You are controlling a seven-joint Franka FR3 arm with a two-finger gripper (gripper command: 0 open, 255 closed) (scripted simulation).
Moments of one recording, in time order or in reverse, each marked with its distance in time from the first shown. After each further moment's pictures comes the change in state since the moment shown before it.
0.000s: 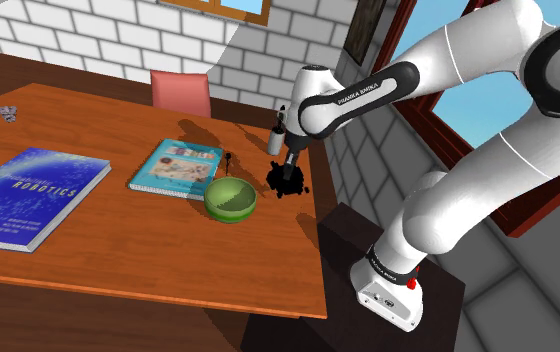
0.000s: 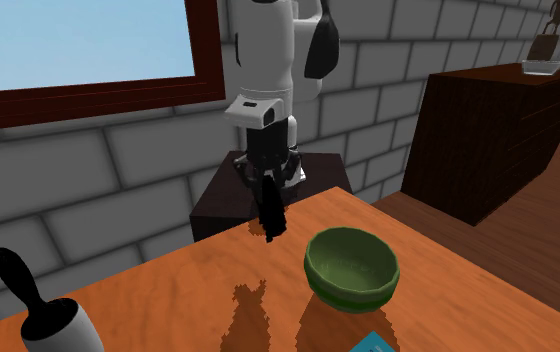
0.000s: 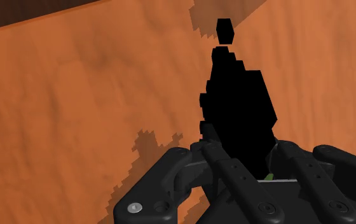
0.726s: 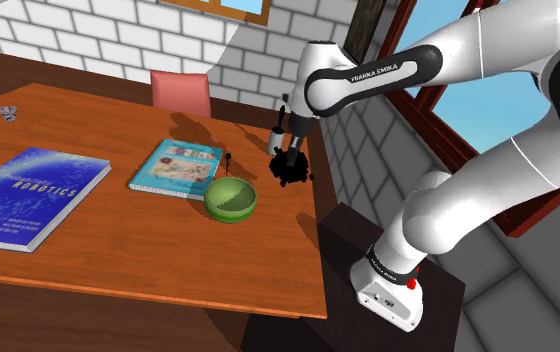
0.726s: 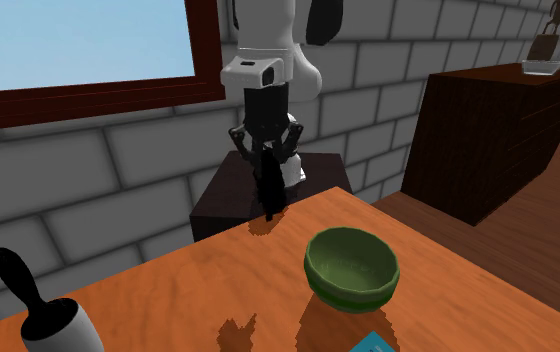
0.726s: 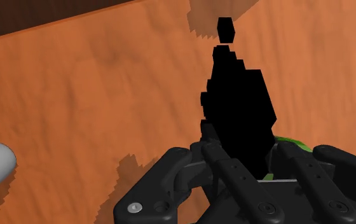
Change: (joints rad) arm -0.001 -0.100 0.006 0.077 0.000 -0.177 0.000
